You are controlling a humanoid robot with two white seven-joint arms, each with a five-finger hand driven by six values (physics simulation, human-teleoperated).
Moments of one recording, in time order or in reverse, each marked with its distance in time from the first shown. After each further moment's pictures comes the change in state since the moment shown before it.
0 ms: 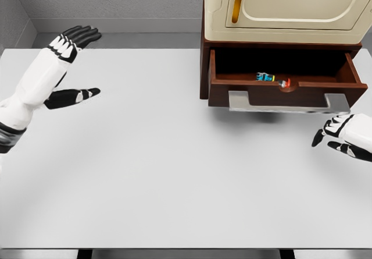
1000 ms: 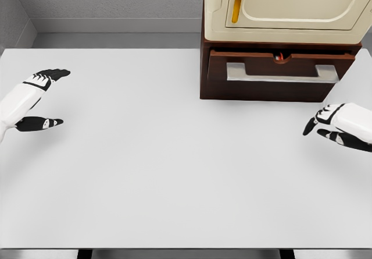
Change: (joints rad) left arm 0.067 0.084 0.057 0.223 -0.009 -0.003 -0.112; right arm -0.203 0.026 0.194 0.051 -0.070 0.008 -0.019
